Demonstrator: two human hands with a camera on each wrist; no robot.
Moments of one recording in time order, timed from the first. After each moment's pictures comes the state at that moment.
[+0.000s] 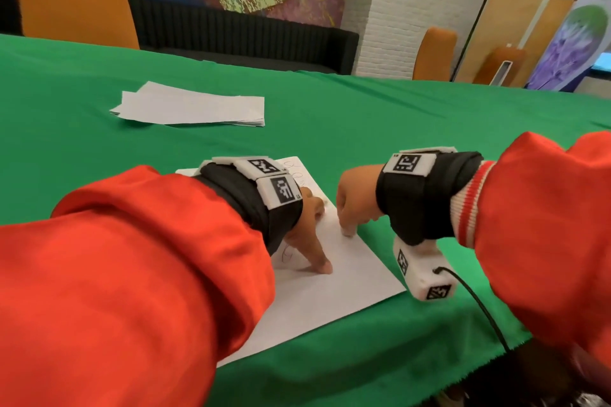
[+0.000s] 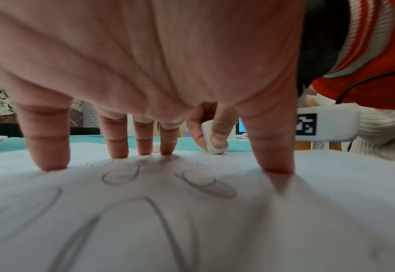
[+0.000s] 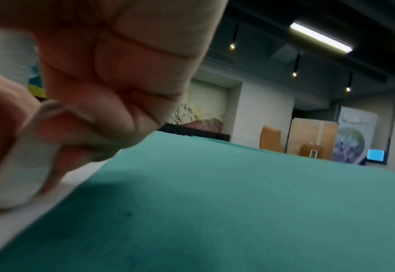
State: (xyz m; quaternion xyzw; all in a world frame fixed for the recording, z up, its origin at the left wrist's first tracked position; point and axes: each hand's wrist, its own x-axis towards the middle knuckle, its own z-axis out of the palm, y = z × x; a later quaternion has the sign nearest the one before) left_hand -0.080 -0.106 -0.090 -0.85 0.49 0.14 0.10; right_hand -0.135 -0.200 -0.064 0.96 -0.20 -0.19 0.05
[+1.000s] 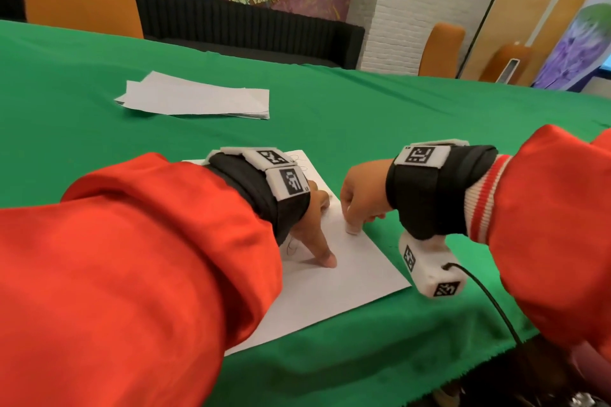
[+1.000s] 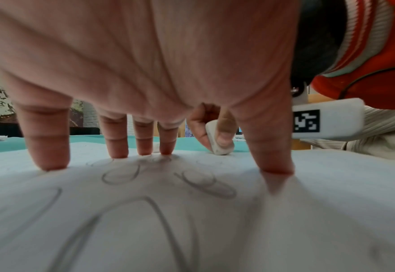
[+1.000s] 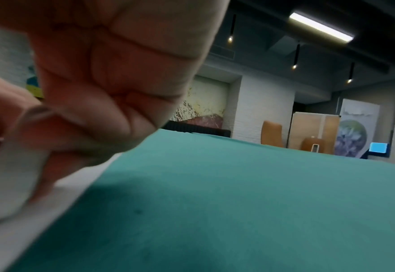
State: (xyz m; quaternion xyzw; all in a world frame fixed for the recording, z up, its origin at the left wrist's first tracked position) left_hand -0.080 -0.106 -0.092 -0.86 0.49 0.14 0.09; right_hand -0.133 -0.201 -0.065 0.96 -0.19 -0.20 0.03
